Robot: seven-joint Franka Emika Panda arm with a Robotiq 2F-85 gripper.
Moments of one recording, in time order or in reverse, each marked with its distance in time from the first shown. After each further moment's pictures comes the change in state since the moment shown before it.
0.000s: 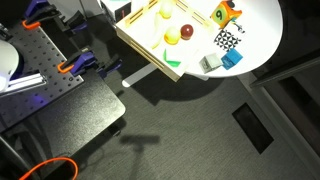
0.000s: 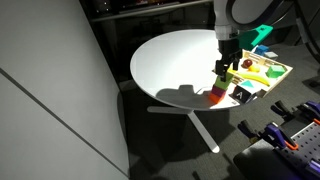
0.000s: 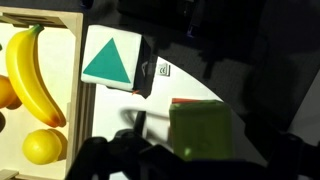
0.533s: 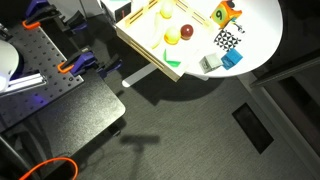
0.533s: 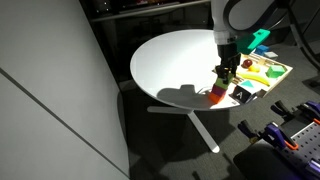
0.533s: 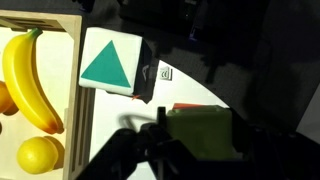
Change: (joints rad) arm 0.000 0.043 -0.001 0.013 -0.018 0.000 0.020
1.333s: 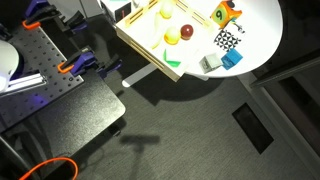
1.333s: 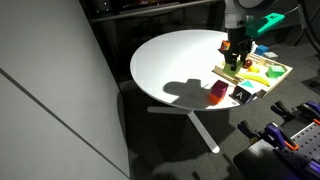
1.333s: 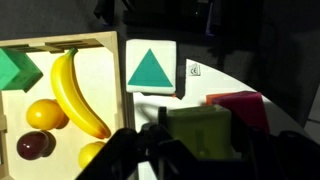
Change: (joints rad) arm -0.055 -0.080 -0.070 0.022 0.011 -0.083 0.026
